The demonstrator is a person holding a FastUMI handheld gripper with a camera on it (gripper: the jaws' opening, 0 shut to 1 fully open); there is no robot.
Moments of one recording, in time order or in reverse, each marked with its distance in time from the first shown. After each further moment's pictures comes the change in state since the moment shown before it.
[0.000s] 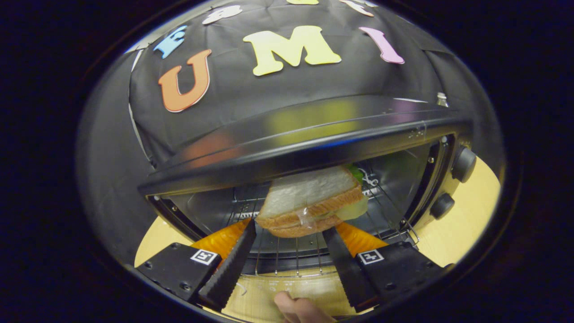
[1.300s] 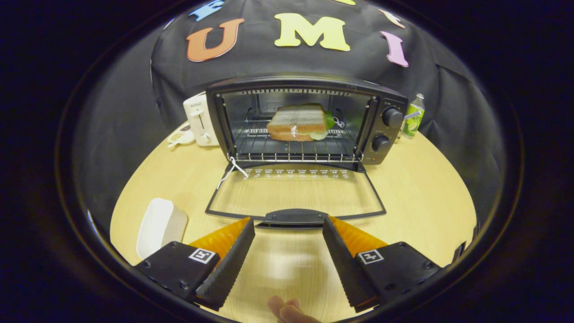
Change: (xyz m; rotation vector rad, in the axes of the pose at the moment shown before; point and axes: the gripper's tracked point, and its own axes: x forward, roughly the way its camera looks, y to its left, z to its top) arm -0.147 -0.023 -0.109 -0.164 0.253 -0.135
